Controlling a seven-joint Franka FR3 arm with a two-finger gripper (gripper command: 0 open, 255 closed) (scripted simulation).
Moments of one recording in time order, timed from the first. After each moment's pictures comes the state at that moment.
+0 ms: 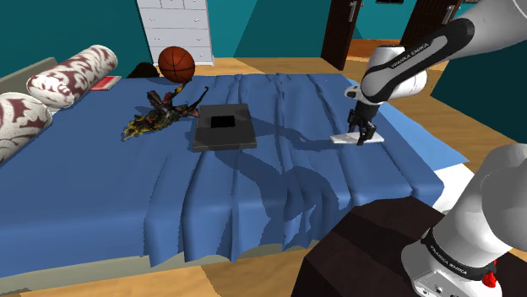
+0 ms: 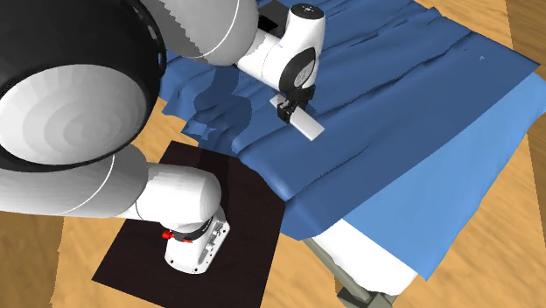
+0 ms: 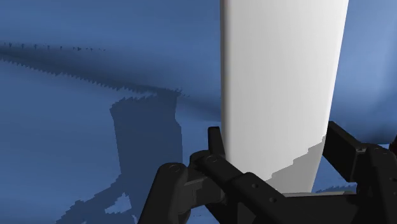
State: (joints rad) arm 0.18 -0.14 -0.65 -2.56 -0.15 2.45 -1.39
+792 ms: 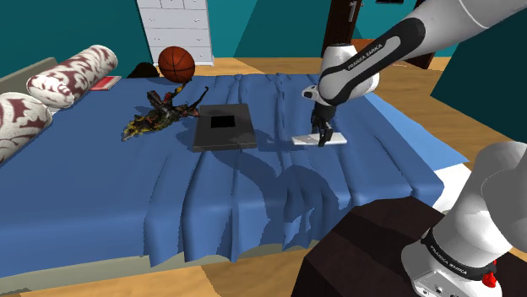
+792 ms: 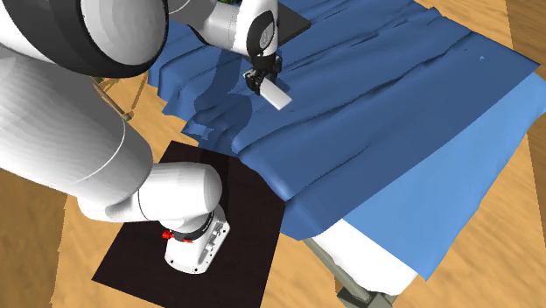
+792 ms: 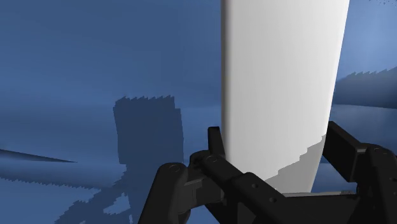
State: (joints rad) arm 0.35 0.01 -0.49 -2.41 -0.01 2.43 -1.16
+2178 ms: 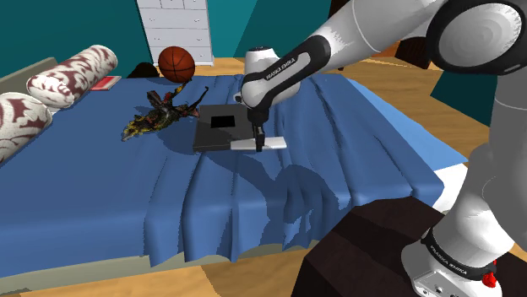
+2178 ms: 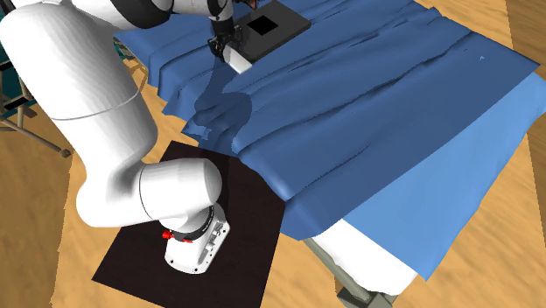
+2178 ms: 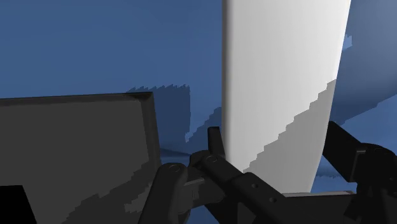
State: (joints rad) arm 0.49 0.43 -0.31 -1.88 0.15 2.28 -0.93
